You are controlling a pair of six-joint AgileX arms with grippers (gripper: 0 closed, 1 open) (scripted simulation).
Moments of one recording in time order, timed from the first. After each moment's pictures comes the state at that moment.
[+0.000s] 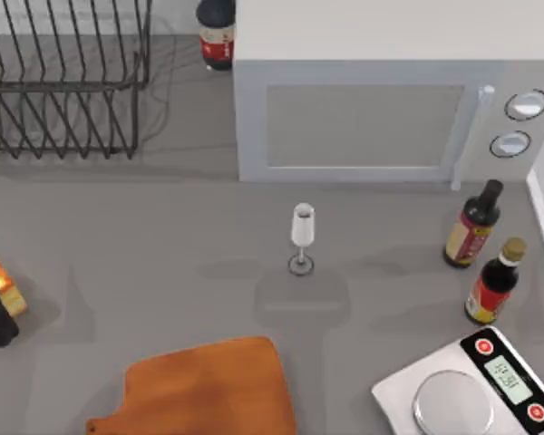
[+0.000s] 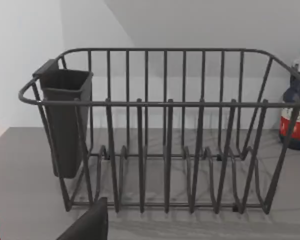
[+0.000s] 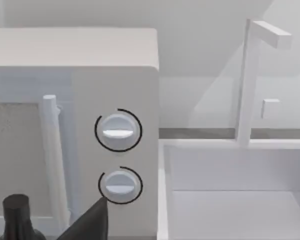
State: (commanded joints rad) left arm 0.00 0.00 0.00 0.00 0.00 0.00; right arm 0.00 0.00 0.00 0.00 0.00 0.00
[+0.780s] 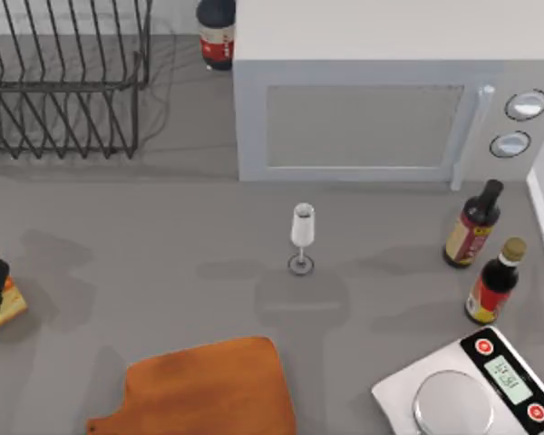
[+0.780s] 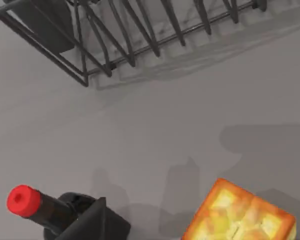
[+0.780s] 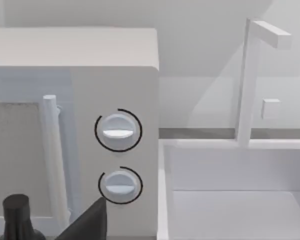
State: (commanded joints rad) left arm 0.02 0.69 0.52 -0.44 0.00 0.44; right arm 0.00 0.00 0.00 0.00 0.00 0.00
